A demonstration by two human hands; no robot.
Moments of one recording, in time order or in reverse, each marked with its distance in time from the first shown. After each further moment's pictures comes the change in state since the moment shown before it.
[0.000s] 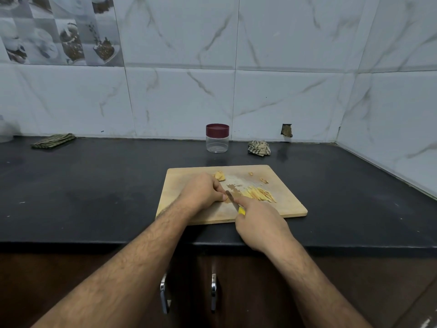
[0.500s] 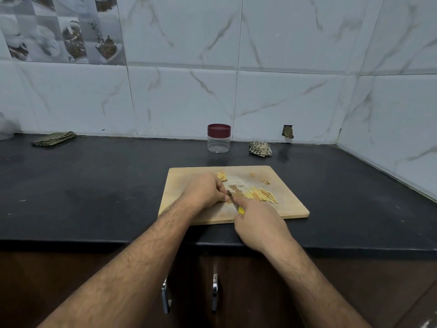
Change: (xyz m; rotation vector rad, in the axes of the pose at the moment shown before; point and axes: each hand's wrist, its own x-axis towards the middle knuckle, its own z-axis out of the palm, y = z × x) left_hand 0.005 0.000 0.000 0.039 -0.024 0.000; right_hand -0.001 -0.009 0.000 -0.026 -0.012 0.011
